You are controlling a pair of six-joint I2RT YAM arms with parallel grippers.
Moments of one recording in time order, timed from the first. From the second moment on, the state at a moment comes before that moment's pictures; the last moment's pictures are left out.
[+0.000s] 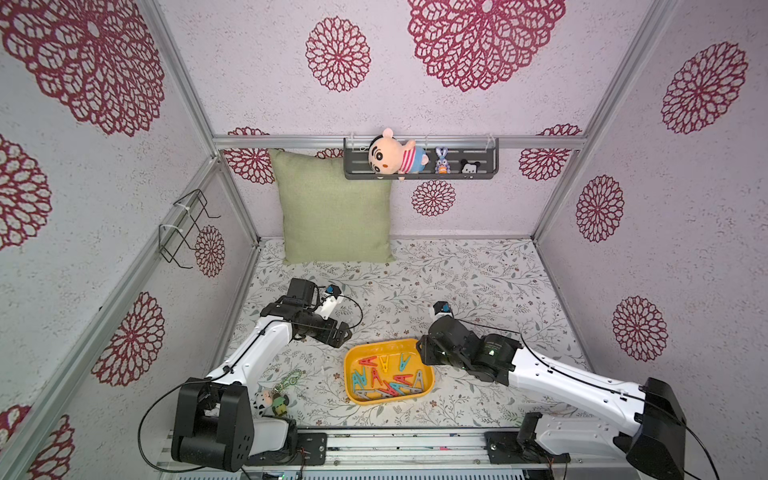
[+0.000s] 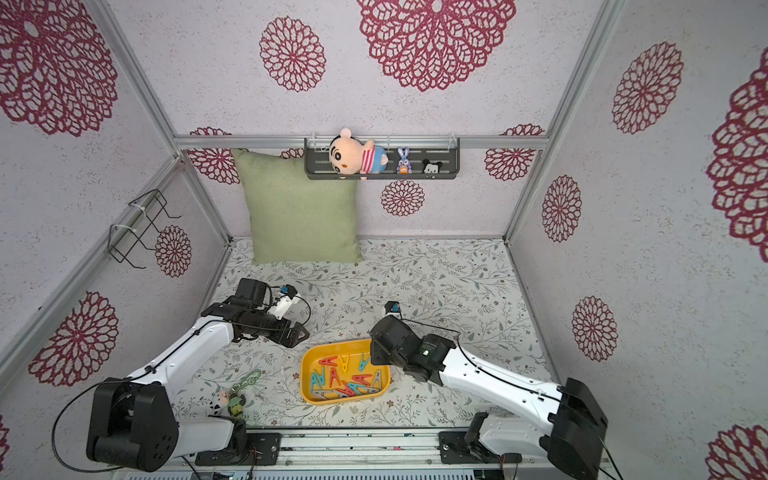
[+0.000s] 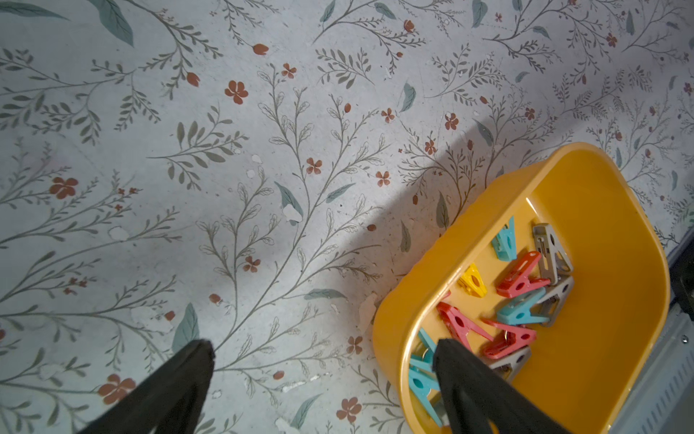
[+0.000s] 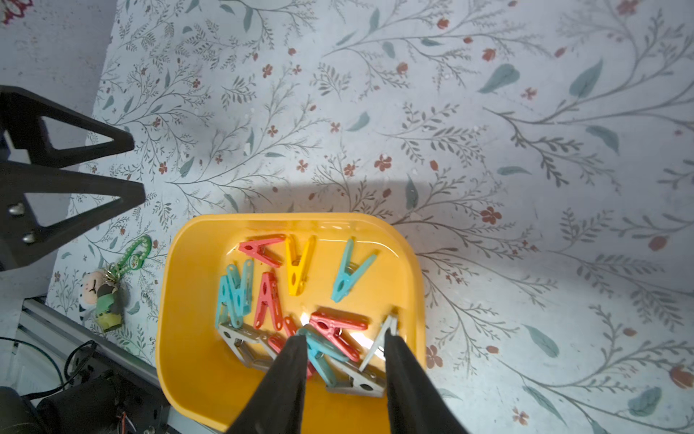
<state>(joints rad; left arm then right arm) -0.16 1.34 0.88 -0.69 0.41 0.24 1.05 1.24 0.94 -0.59 0.22 0.86</state>
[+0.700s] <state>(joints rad) -0.16 1.30 0.85 -0.77 0.43 0.32 1.15 1.72 1.11 -0.49 0.23 0.89</state>
